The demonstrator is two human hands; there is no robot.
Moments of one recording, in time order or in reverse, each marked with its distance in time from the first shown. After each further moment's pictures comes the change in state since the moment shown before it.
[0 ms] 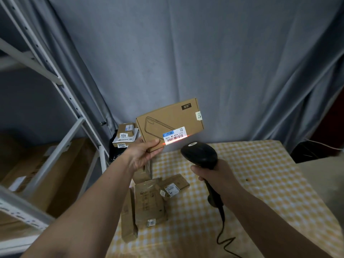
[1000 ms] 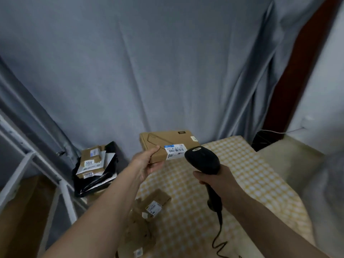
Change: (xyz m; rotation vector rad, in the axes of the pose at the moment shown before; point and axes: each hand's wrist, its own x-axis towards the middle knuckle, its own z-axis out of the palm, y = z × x) left_hand 0.033 -0.025 0.074 0.267 -0.020 -0.119; right_hand 0.002 0.016 -0.031 0.209 0.337 0.027
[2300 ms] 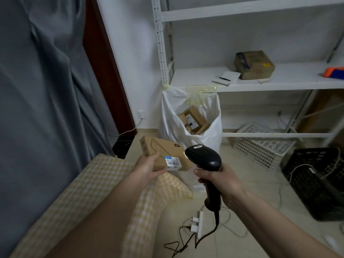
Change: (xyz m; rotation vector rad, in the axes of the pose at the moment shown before) left_hand -0.100 -0.170 0.345 0.511 -0.821 -0.177; right_hand -0.182 0.033 -0.237 0.317 0.941 0.043
